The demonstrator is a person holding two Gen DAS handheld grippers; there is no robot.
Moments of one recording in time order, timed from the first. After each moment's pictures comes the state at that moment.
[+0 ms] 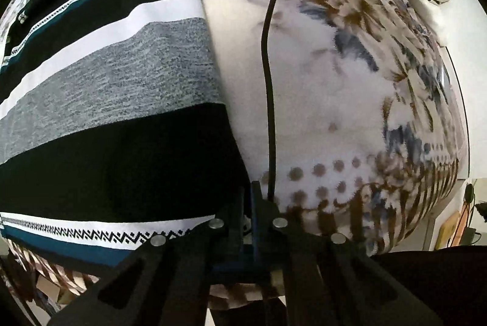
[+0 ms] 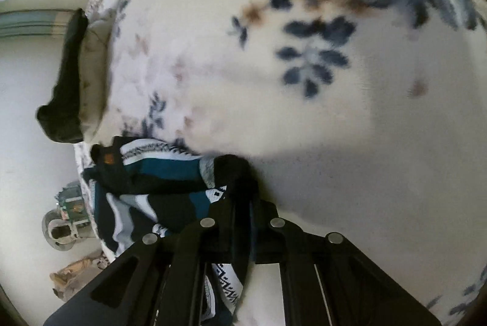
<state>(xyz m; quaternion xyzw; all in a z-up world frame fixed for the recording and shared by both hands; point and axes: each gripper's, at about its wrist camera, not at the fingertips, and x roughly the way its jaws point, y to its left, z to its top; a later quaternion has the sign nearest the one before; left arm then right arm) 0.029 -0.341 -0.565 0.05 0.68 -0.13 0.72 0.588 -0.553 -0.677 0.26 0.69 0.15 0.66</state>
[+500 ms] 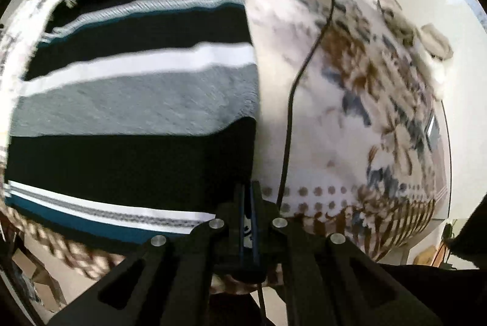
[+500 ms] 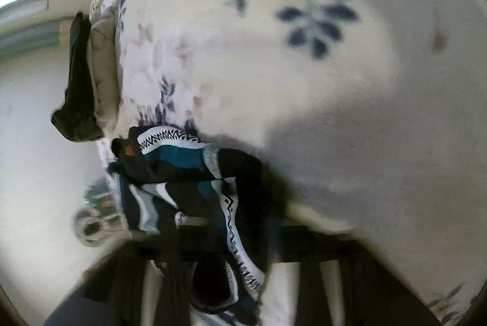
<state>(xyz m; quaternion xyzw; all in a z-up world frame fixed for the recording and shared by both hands) 0.022 -0.274 -0.488 -0.03 0.63 -0.09 0.77 0.581 -0.557 -0.682 0.31 0.71 0.18 0.61</state>
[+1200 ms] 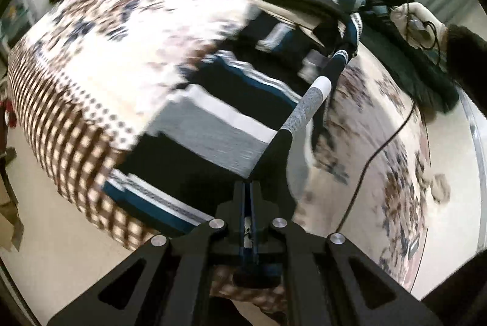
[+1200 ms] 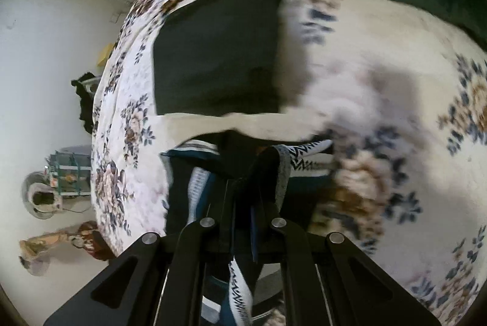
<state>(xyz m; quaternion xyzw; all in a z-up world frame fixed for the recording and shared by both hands) 0.008 0.031 -0.415 -0.23 0.53 0.06 0.82 0.596 -0.284 -0.460 0.14 0.66 0.19 0.72</state>
